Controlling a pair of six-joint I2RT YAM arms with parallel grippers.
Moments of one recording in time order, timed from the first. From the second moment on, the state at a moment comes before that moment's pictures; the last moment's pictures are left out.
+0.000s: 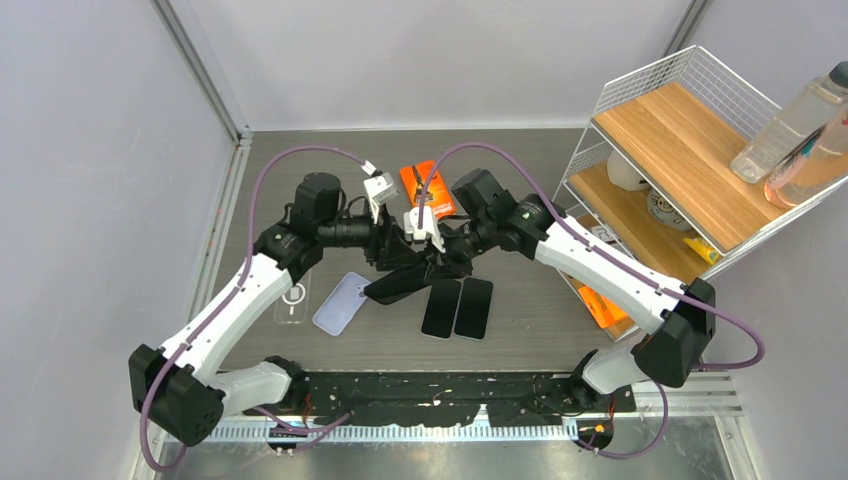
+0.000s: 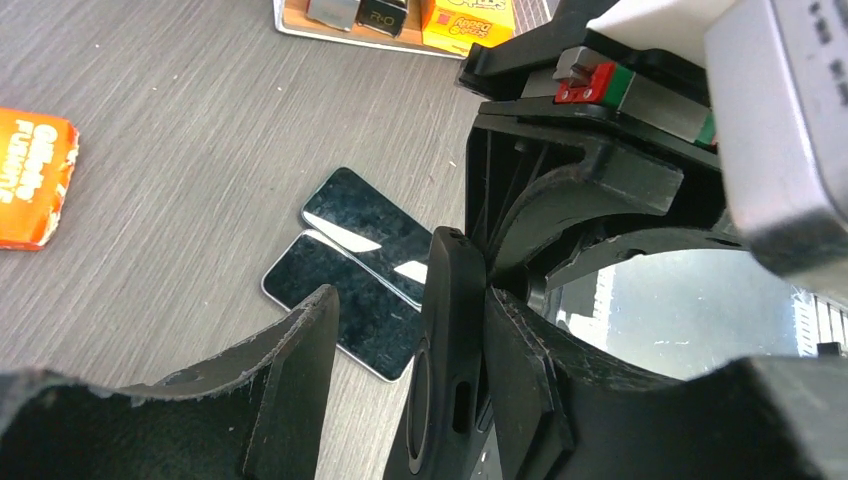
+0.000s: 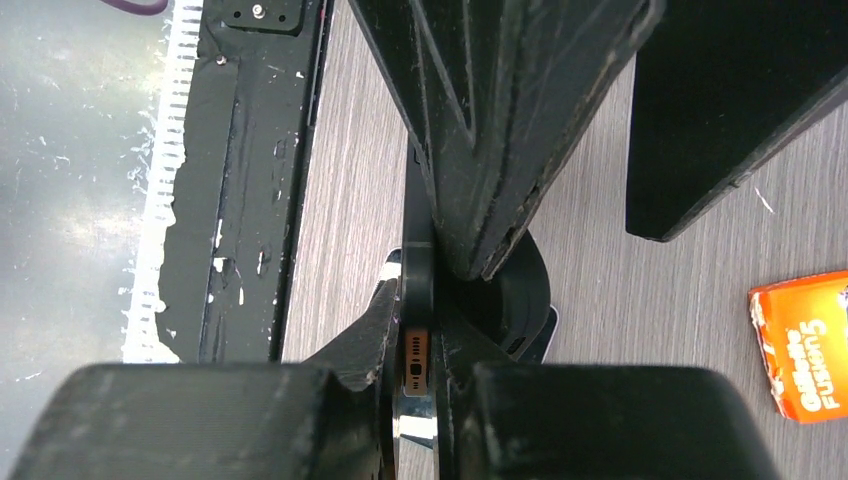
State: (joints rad) left arm -0.50 1.15 1.03 -0.35 0.83 -0.03; right arm 0.81 1.45 1.39 -0.79 -0.69 -0.61
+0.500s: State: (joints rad) left arm -0.55 1.26 1.03 -0.35 0.89 -0.04; right arm 0.81 1.45 1.39 -0.80 -0.67 -0.60
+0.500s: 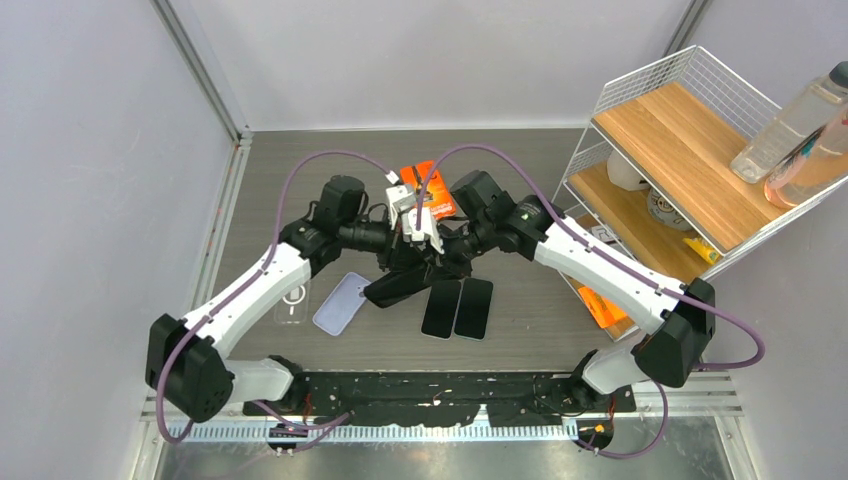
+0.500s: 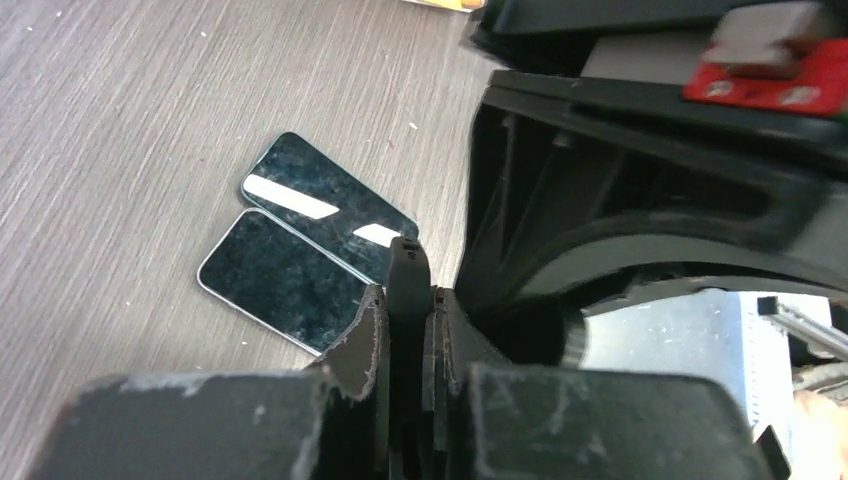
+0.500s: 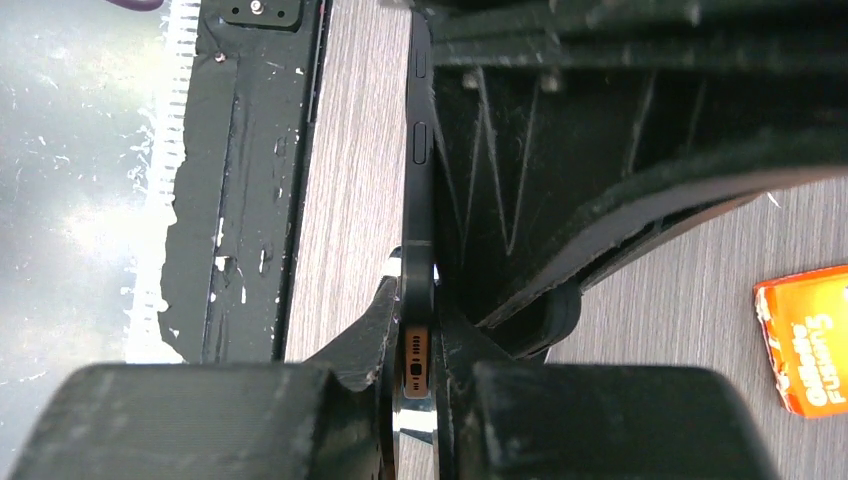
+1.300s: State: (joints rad) left arm -0.40 1.55 0.73 -0.09 0.73 -0.32; right arm 0.75 1.40 1.34 -0.77 -0.71 -0.65
